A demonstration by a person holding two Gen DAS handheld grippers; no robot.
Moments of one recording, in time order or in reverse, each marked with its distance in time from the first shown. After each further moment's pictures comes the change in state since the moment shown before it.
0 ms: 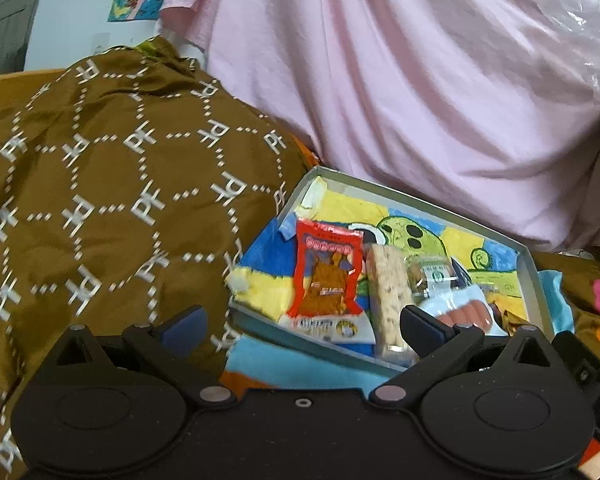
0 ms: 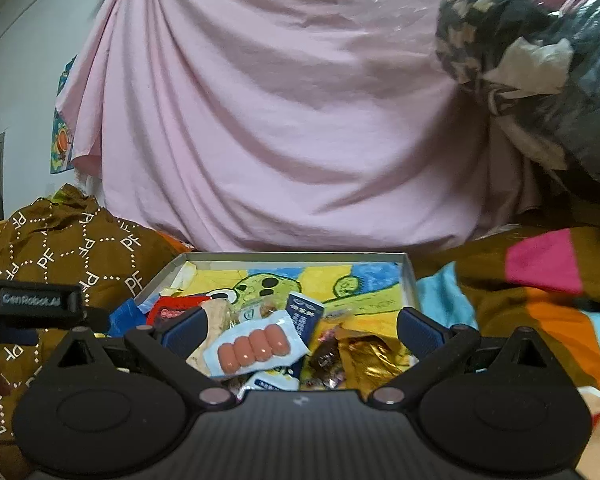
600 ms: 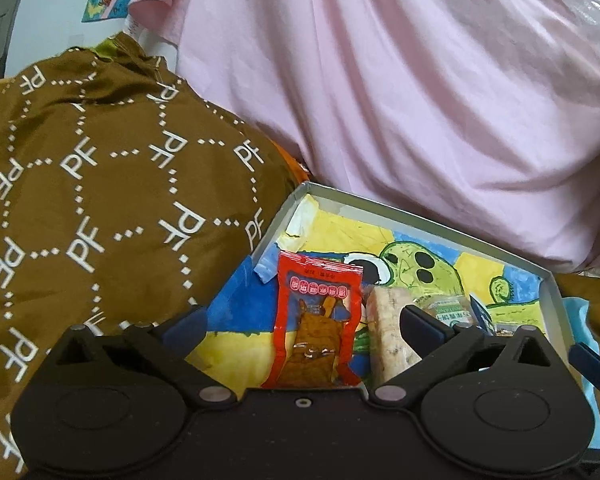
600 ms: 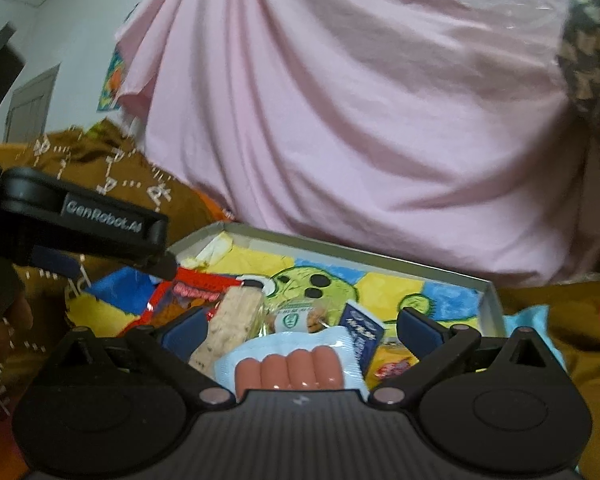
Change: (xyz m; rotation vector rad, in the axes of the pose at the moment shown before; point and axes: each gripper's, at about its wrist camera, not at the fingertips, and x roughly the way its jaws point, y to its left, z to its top) left arm 0.074 -0.017 0.036 0.019 -0.006 -0.001; right arm 0.082 0.025 -0.007 -0.209 0.015 0.126
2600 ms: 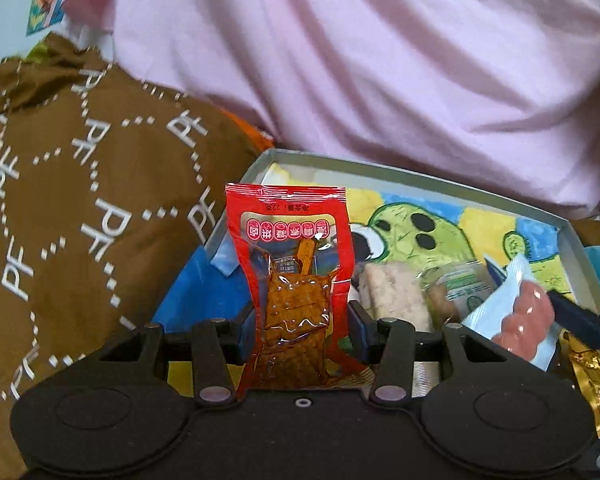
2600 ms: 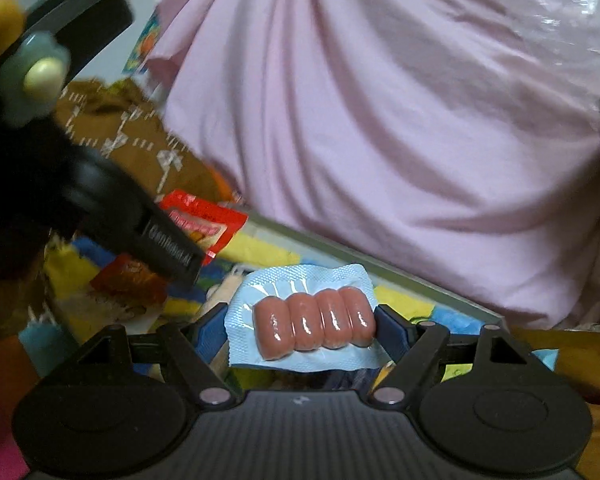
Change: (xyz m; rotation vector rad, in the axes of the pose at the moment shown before) left arm 0.060 -0.020 -0.007 0.143 0.084 0.000; right arm 0.034 0.014 -0.015 -0.220 -0.001 0.006
